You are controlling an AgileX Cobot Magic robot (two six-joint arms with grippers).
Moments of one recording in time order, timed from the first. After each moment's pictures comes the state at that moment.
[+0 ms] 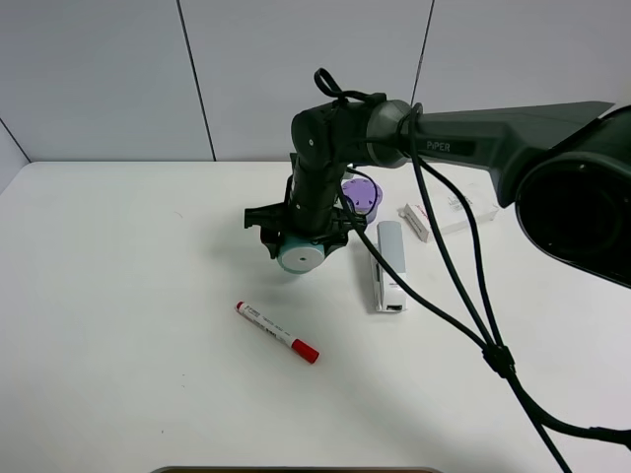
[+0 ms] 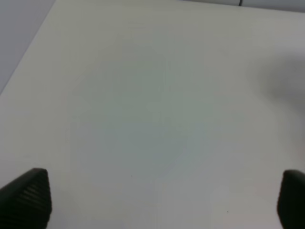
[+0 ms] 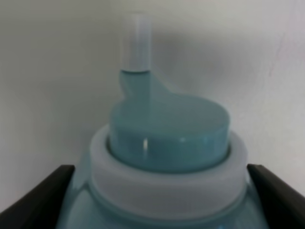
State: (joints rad) left arm -0.01 -0.01 -0.51 0.06 1.06 -0.07; right arm 0.68 2.26 -1.72 0.09 0.89 0.52
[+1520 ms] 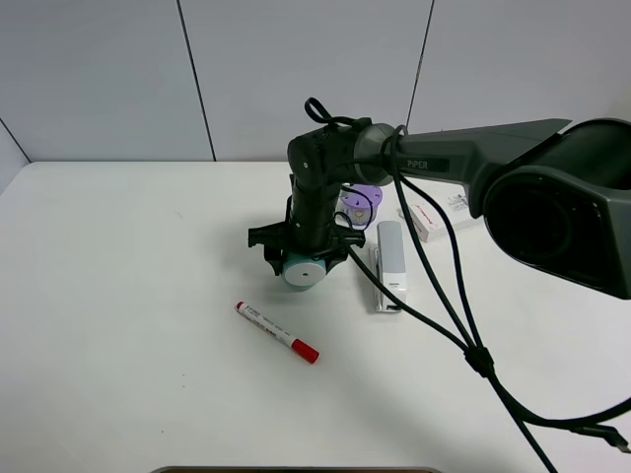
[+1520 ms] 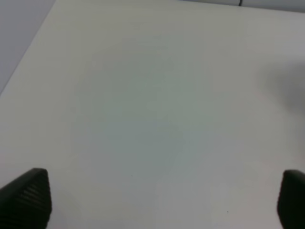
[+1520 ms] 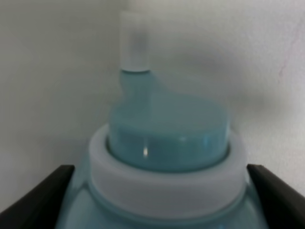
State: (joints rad) left arm -0.01 -0.01 -0.51 0.06 1.06 -0.07; right arm 0.68 2.33 -1.72 0.08 0.88 0.52
